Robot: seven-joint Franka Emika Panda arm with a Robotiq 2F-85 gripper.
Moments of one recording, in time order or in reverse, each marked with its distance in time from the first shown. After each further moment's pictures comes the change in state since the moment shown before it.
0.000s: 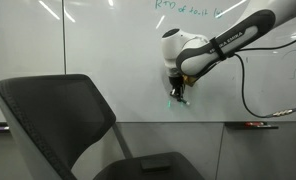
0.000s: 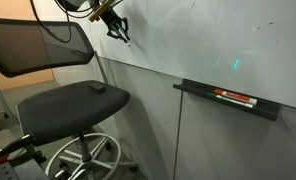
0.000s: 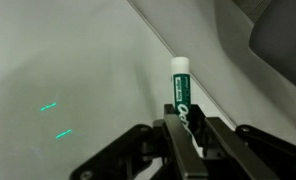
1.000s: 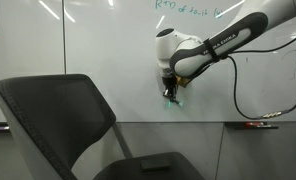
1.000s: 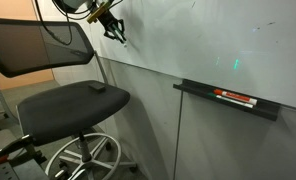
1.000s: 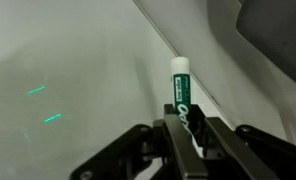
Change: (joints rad) arm 0.028 0.045 0.011 0.057 0.005 0.020 -0.012
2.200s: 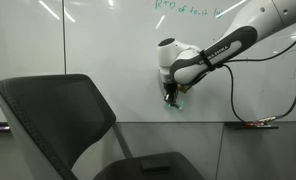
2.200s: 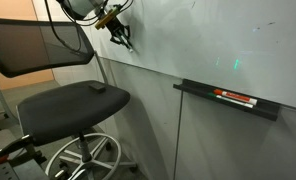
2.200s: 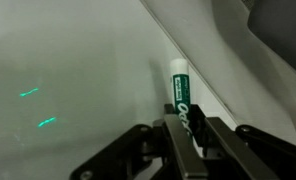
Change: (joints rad) arm 0.003 0.071 -0.059 0.043 0.024 0.058 -0.036
